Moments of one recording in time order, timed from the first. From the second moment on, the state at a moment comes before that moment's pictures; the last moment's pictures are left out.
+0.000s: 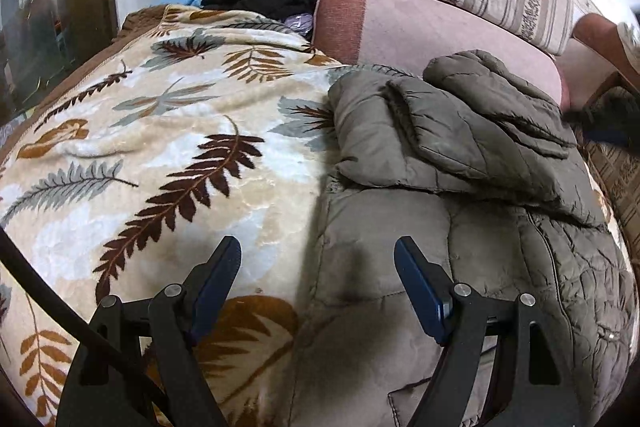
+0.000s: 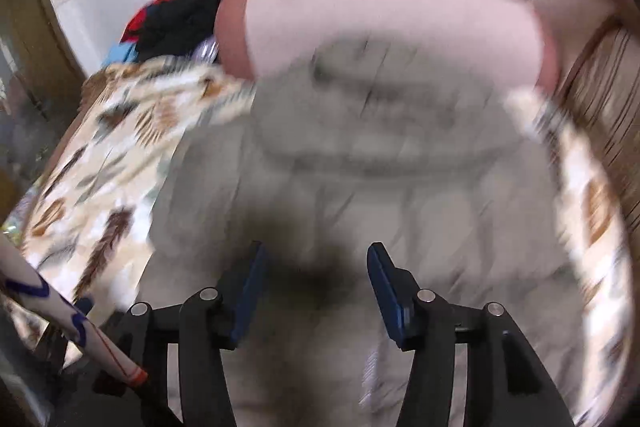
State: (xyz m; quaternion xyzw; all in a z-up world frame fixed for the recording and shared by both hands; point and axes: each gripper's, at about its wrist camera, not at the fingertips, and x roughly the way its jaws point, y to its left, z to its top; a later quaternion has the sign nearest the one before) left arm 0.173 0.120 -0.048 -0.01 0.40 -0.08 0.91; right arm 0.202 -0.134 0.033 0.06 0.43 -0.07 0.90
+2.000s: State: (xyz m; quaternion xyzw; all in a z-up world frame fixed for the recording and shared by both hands) left arm 0.001 0.053 -0.025 0.06 0.37 -0.05 0.93; right arm -0.039 -0.218 0.013 -0.03 0.36 -0.19 0.91
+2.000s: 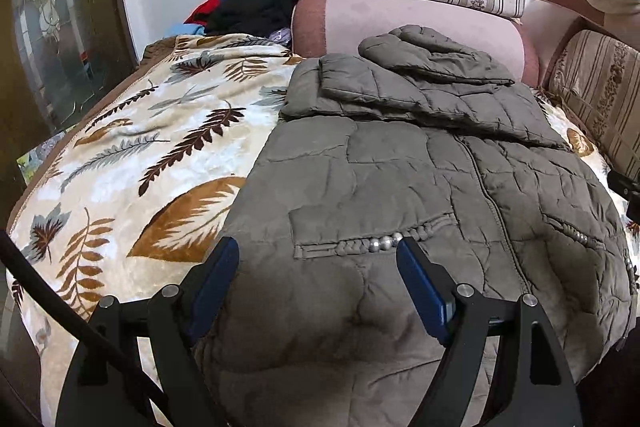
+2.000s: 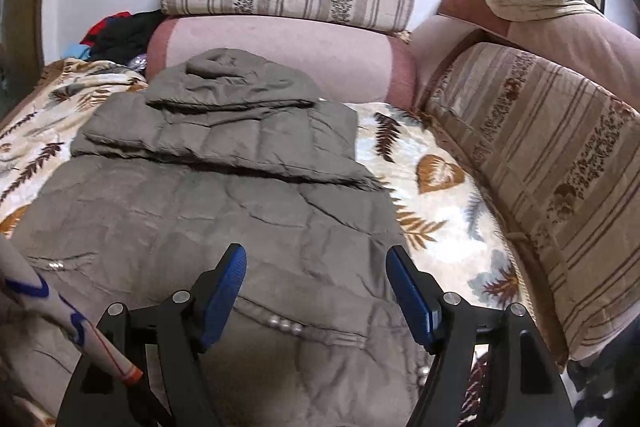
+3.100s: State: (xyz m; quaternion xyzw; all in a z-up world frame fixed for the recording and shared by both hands) left arm 0.055 0.161 -0.049 -0.04 0.45 0.01 0.89; right arm -0.096 -0.335 -0.019 0.14 0.37 -0.22 0.89
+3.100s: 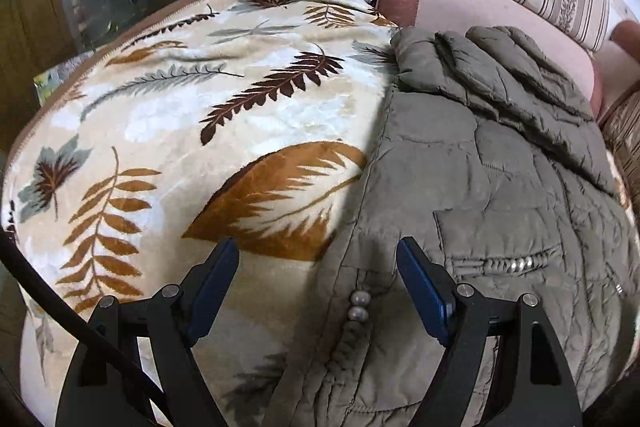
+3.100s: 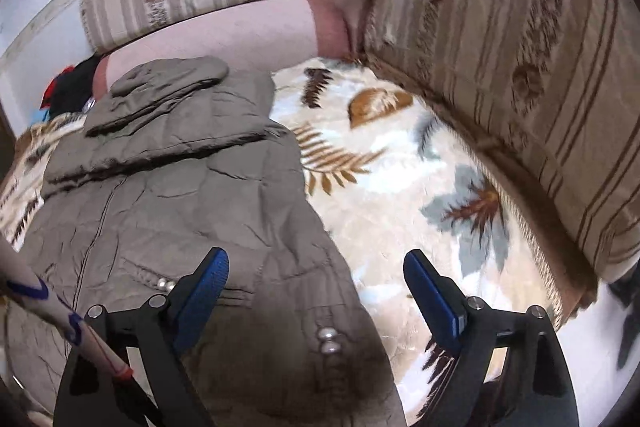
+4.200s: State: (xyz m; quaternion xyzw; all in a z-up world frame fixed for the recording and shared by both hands) left arm 0.106 0.163 -0.102 -0.25 0.55 -0.28 0.74; right arm -0.054 -0.410 -0.089 0.42 0.43 0.00 0.80
